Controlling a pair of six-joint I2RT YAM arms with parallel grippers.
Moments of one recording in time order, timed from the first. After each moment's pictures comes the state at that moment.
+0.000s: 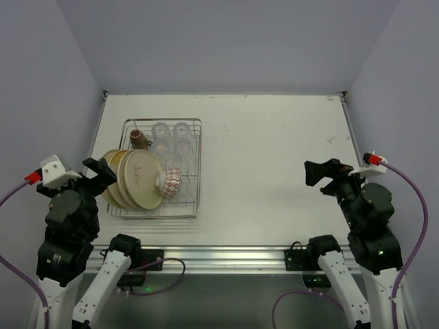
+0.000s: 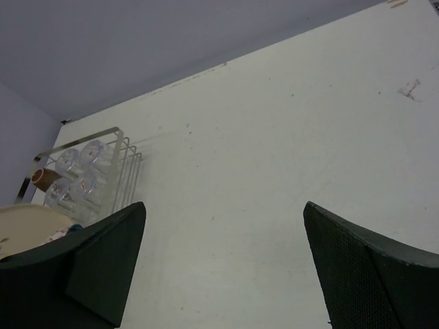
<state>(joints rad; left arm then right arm) -0.26 0.36 1.00 -0.74 -0.66 -0.33 0.18 0.38 0.90 -0.68 0.08 0.47</state>
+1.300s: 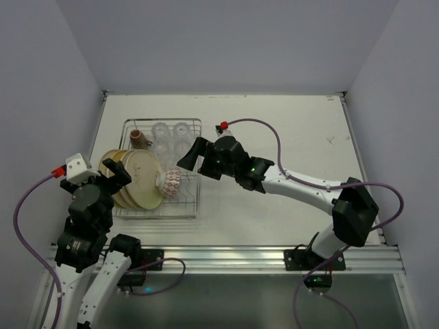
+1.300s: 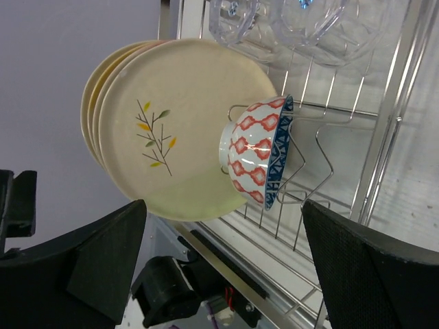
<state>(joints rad) -0.26 0.33 0.79 -0.64 -0.59 -0.37 0.95 1.55 1.16 -0.06 0.03 1.08</state>
